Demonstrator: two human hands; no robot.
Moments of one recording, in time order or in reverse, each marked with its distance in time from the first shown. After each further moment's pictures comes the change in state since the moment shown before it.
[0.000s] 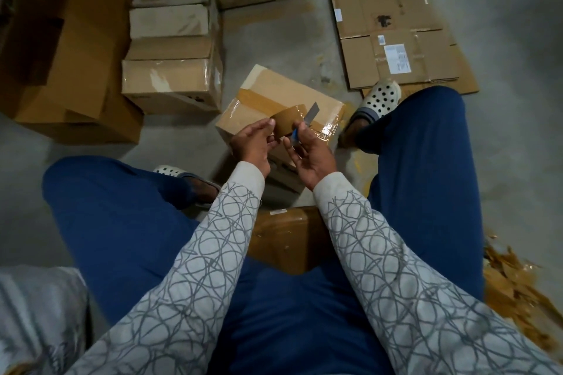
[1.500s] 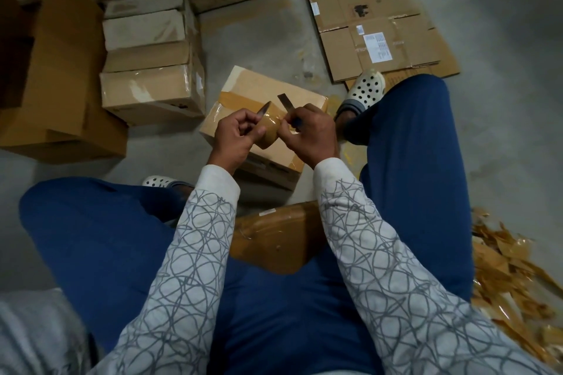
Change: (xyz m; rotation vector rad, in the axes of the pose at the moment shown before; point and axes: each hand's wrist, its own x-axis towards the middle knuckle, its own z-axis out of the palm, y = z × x) left_hand 0.004 0.029 -0.021 0.696 -0.529 0.524; right_hand -0.006 -0.041 0.000 -1.575 0.084 -0.992
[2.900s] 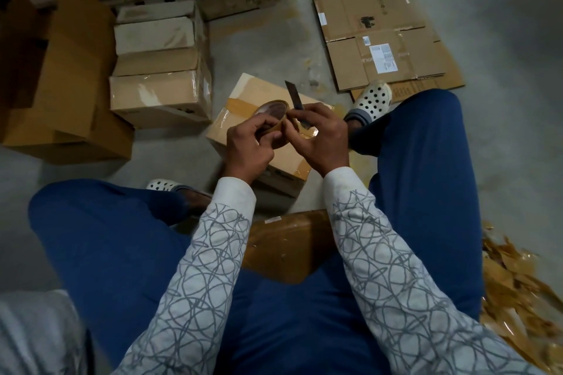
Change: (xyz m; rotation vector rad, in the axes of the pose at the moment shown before) left_hand -0.018 0.028 0.014 0.282 0.196 0.262; right_hand 0.005 0.000 -0.005 0.133 0.189 -0.230
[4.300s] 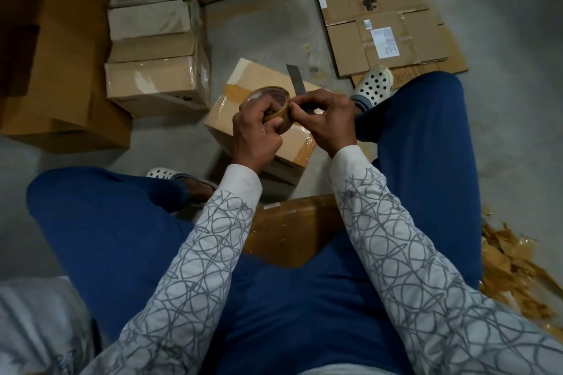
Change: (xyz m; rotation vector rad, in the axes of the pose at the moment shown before) left_hand -0.007 0.017 0.008 0.109 0.020 0.025; right_hand 0.010 0.000 -0.016 0.243 -0.140 0.233
